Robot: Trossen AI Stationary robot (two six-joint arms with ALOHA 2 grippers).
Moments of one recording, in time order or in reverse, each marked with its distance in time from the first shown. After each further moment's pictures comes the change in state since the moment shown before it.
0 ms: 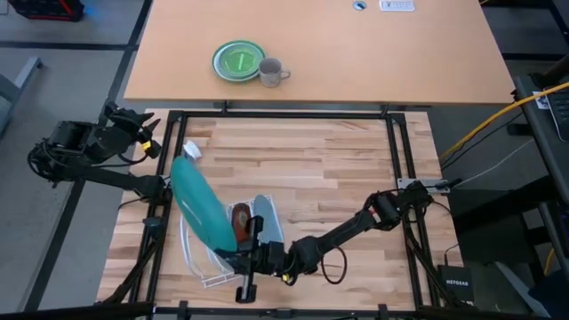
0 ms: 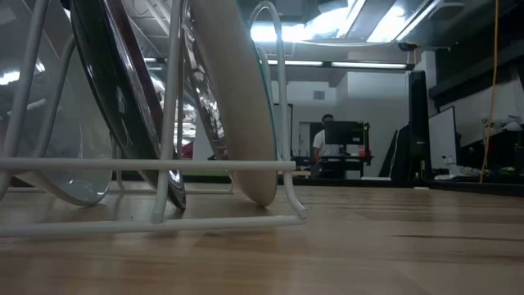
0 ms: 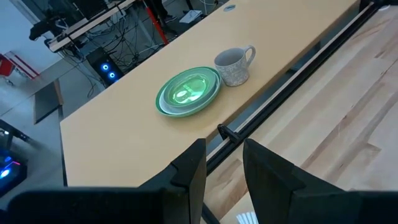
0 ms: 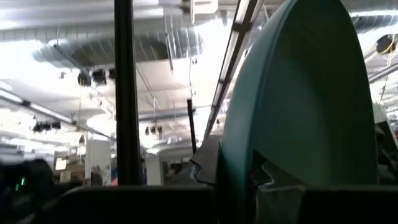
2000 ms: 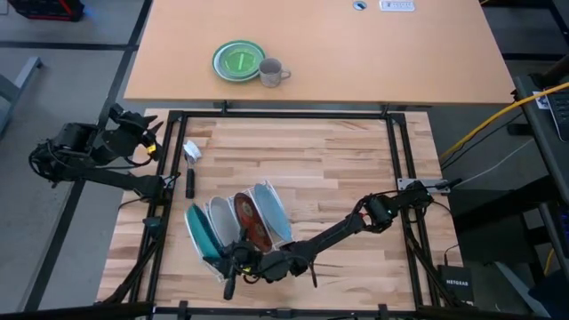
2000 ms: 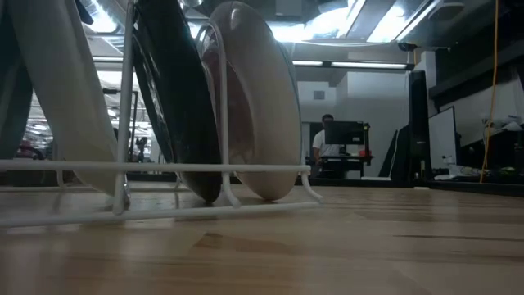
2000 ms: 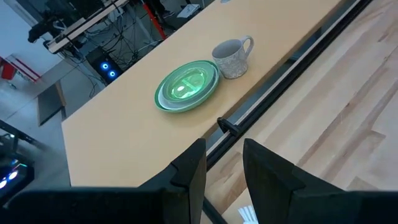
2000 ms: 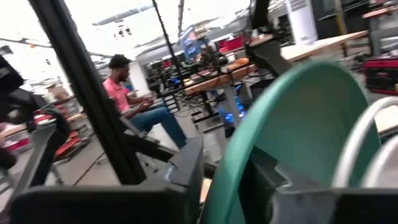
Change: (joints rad) left arm 0.000 -0.001 -0.045 0.002 0.008 0.012; right arm -0.027 0.087 0.000 -0.537 0.132 0.532
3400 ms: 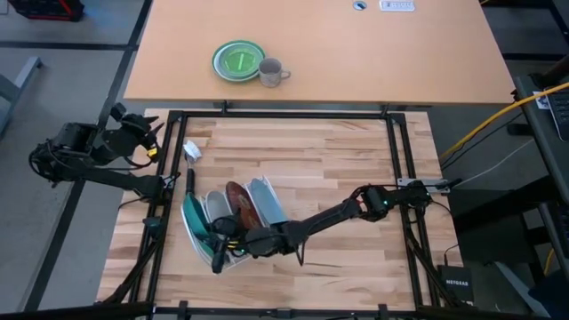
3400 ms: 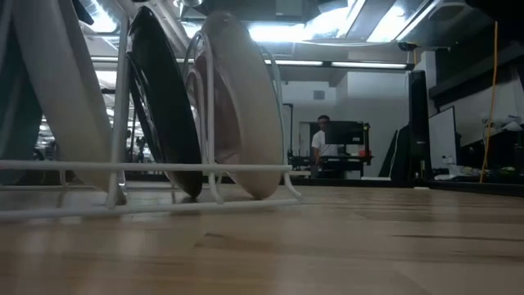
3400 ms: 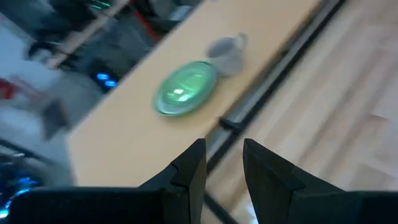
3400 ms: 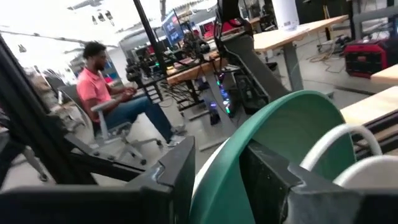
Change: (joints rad) left arm 0.000 0.001 0.000 0.008 0.015 0.106; right arm -0.113 -0.021 0.073 -0.208 -0.072 0.091
